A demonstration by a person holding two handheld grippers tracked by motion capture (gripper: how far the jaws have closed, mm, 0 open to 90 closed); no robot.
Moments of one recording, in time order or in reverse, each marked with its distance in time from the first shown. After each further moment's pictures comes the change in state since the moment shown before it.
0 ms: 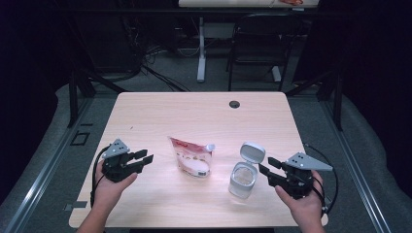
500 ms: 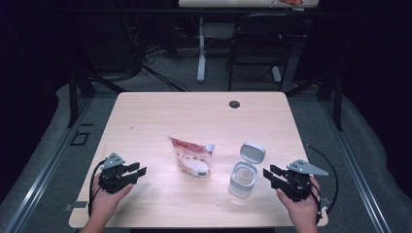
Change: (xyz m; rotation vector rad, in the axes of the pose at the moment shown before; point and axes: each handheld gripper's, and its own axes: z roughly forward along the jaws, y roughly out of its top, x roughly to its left) left arm 0.022 -0.060 0.008 0.069 0.069 -0.086; right arm -0.025 -0.045 0.021 0.046 -0.046 0.104
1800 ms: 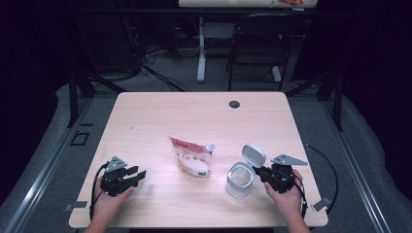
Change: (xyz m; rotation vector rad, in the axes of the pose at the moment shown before) left arm 0.004 -0.016 0.011 0.053 0.069 -0.022; right arm -0.002 -0.004 0.052 0.081 0.059 0.020
